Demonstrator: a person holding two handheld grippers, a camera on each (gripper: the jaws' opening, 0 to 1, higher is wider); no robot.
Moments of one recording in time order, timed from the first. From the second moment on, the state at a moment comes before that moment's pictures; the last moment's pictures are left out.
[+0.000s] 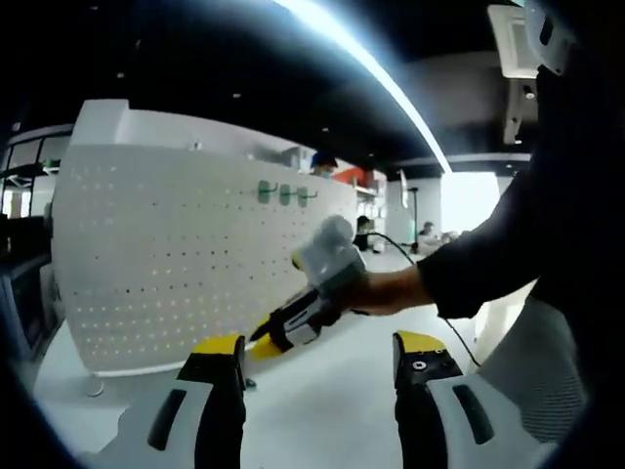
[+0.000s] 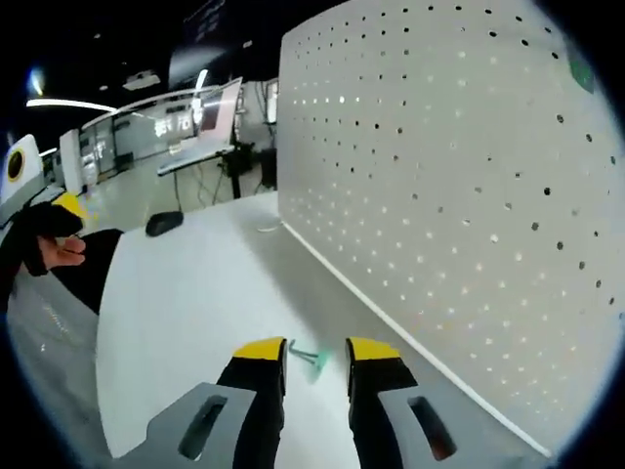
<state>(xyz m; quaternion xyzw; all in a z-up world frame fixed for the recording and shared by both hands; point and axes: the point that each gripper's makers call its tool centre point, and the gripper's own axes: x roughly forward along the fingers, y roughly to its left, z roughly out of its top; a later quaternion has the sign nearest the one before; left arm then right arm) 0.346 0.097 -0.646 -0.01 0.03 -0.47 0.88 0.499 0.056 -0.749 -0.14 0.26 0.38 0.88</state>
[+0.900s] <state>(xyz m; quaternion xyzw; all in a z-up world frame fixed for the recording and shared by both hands) 0.348 0.098 -0.646 -0.02 0.04 -0.46 0.89 0.520 0.066 -0.803 -0.14 0.33 0.36 0.86</state>
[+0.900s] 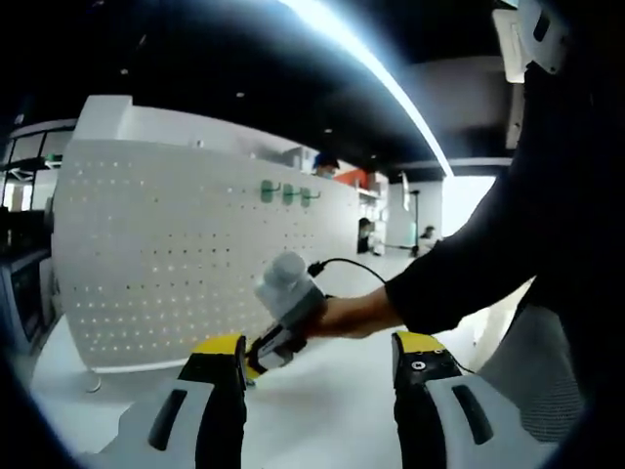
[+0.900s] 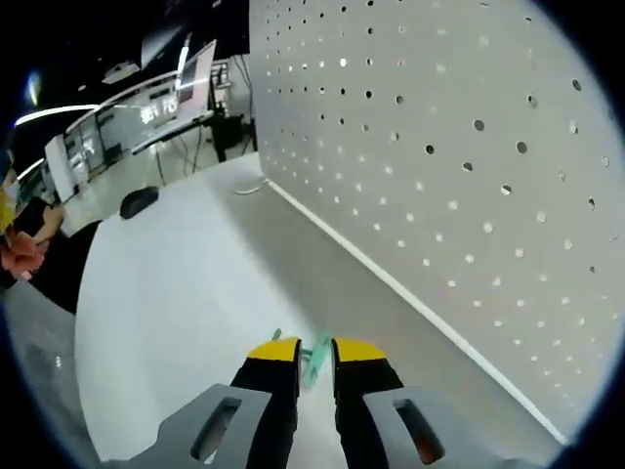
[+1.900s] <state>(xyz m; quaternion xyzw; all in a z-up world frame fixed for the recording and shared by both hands) 0.350 0.099 -0.645 -0.02 0.03 -0.46 0.89 0.526 0.057 -0.813 -0.15 0.35 0.34 0.86</state>
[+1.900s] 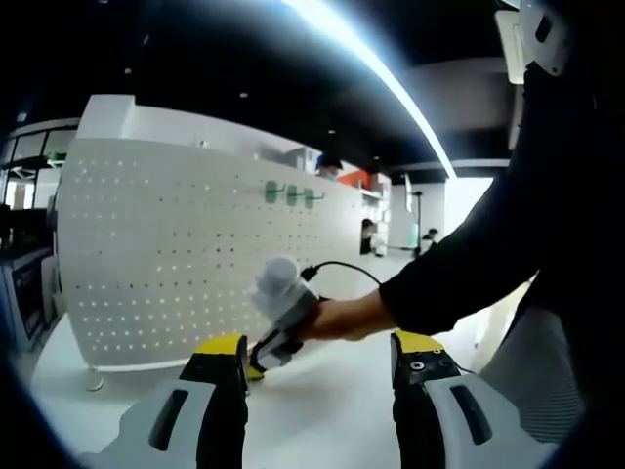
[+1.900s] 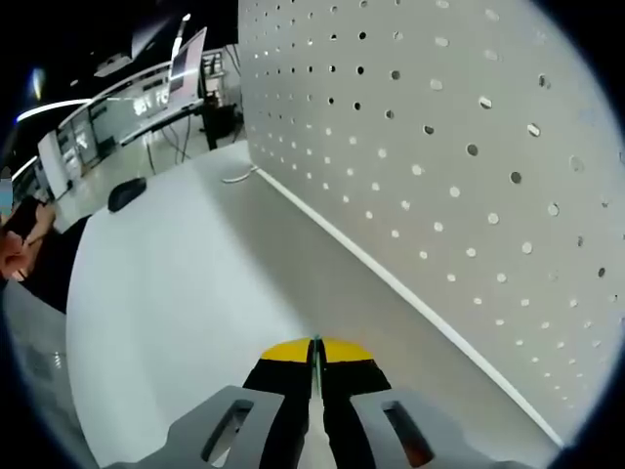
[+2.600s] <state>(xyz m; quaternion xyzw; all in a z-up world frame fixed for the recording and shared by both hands) 0.348 0.097 -0.647 -0.02 0.04 -0.47 0.88 0.502 0.036 -0.763 -0.09 0.31 0.35 0.88</state>
